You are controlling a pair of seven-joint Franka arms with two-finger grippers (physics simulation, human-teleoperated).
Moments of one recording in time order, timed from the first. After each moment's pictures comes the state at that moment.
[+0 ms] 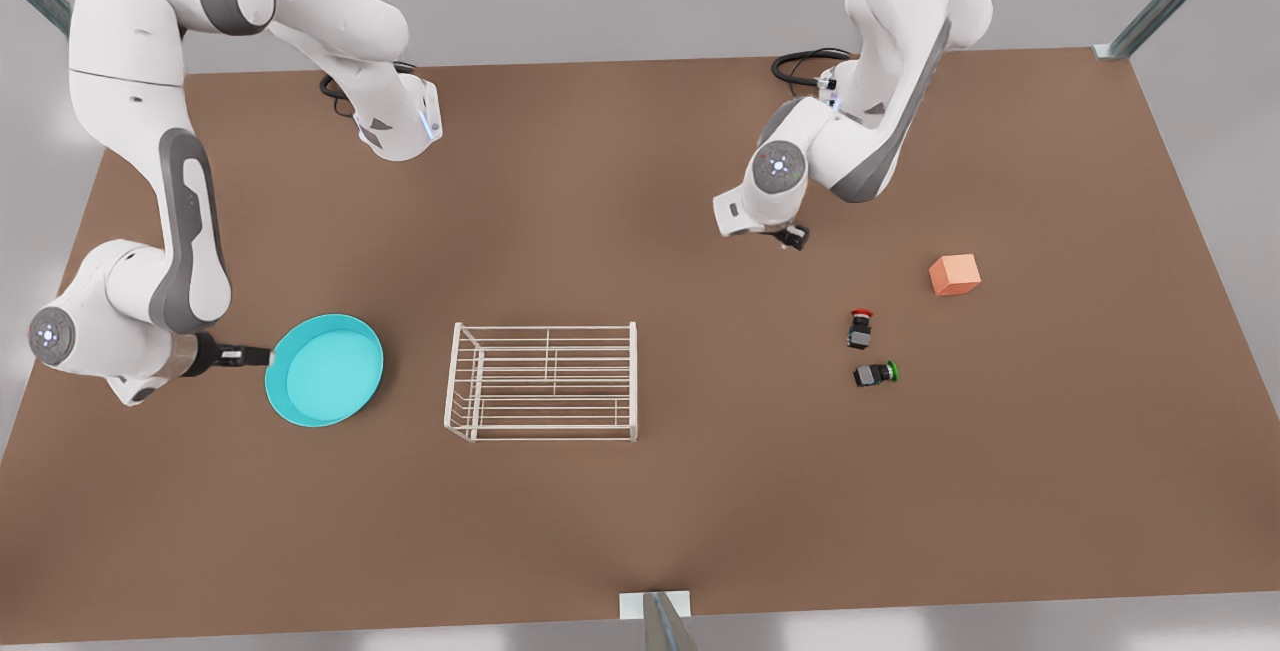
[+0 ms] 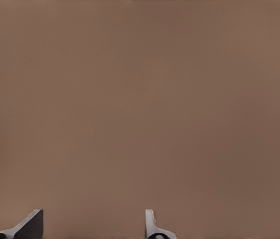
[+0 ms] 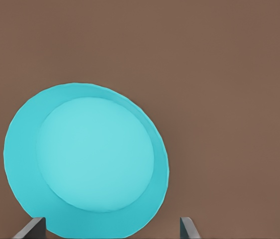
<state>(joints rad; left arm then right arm) -0.34 0.10 -0.26 -2.22 0.03 2.08 -0.07 -0.30 0.43 0.03 -1.78 0.09 1.99 -0.25</state>
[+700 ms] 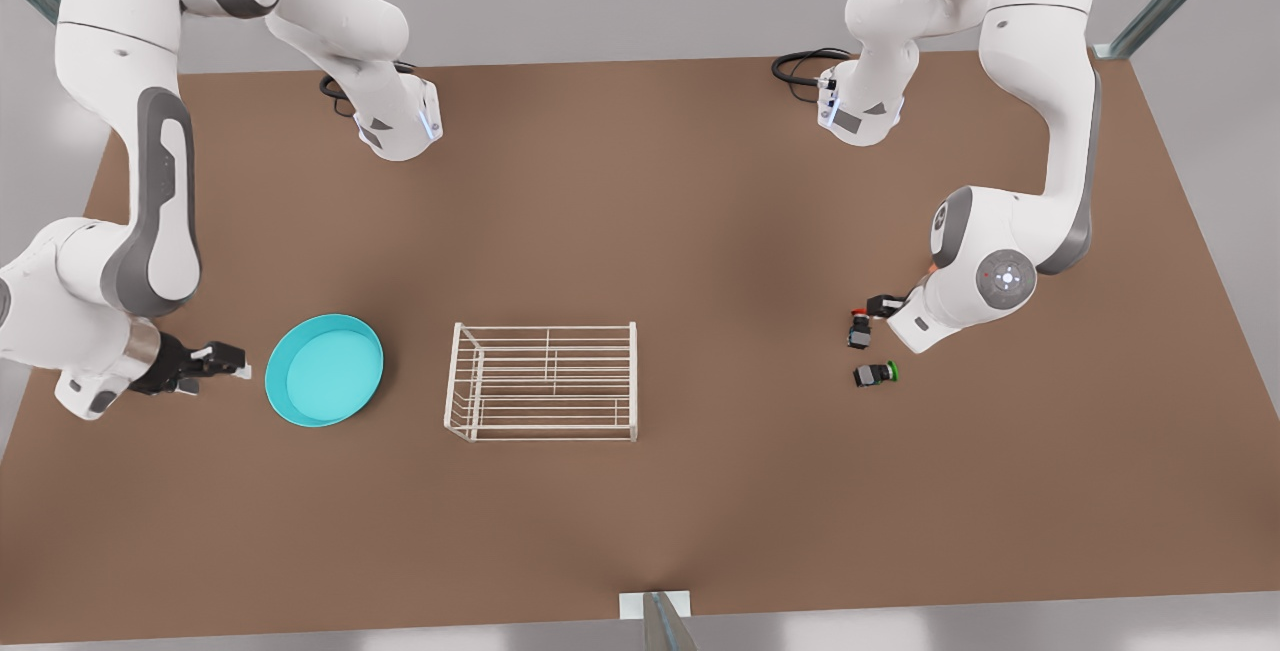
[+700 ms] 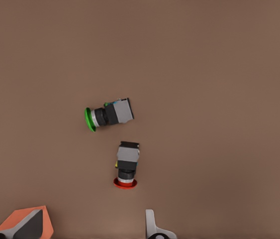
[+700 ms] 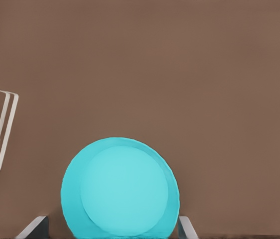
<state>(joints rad) 0.09 0.26 -0.26 -1.92 0.08 1.96 -0.06 -0.27 0.35 0.06 -1.64 0.13 1.91 -0.49</state>
